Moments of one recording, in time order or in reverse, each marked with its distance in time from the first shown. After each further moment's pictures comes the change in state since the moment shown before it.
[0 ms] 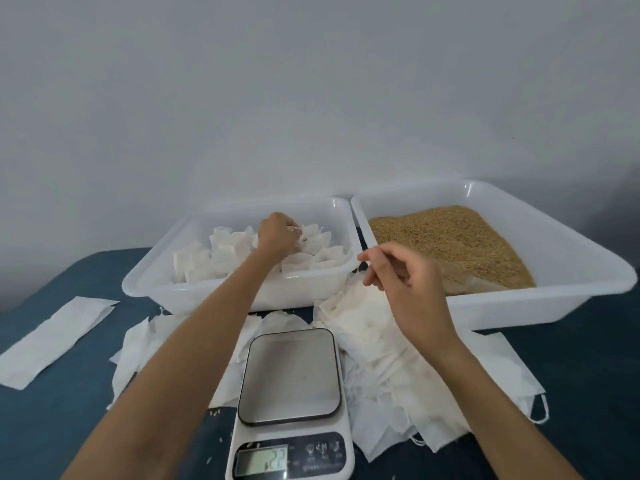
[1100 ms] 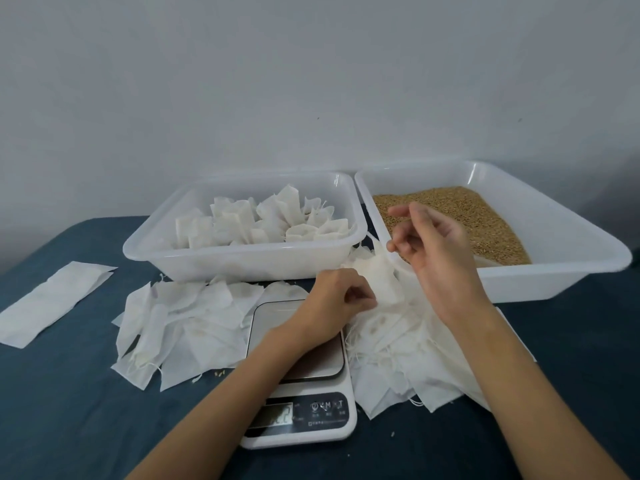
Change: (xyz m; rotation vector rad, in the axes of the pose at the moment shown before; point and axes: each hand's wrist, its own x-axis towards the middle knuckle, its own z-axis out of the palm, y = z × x) left_hand -0.176 -0.003 0.040 -0.148 -0.340 0.508; right_hand 0.009 -0.003 -0.016 0.505 0.019 0.209
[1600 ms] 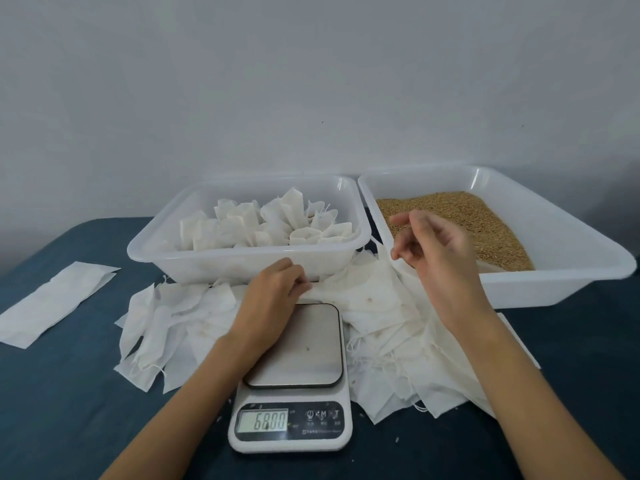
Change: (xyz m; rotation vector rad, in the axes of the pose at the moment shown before) left_hand -0.029 -0.041 -0.052 0.287 0.315 -0.053; right_hand -0.004 0.000 0.001 -0.152 -0.005 -0.059
